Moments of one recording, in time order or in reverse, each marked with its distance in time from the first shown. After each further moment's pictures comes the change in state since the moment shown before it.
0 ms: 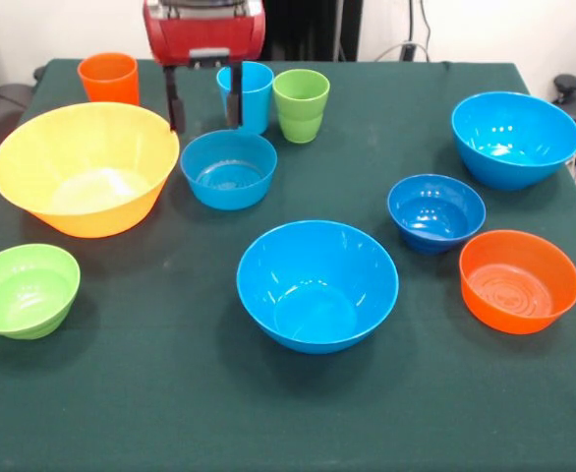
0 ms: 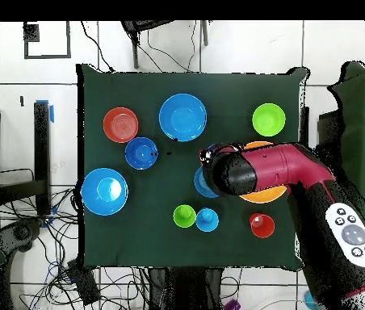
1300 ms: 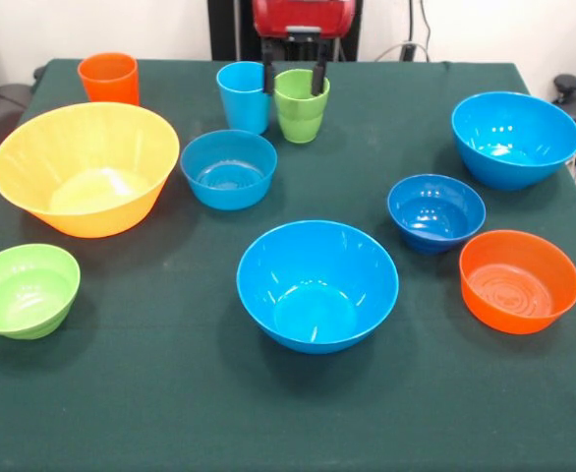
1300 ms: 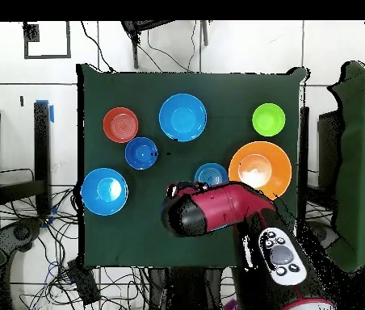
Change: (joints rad) arm 0.297 -0.074 -0.327 0.211 0.106 -0.220 0.249
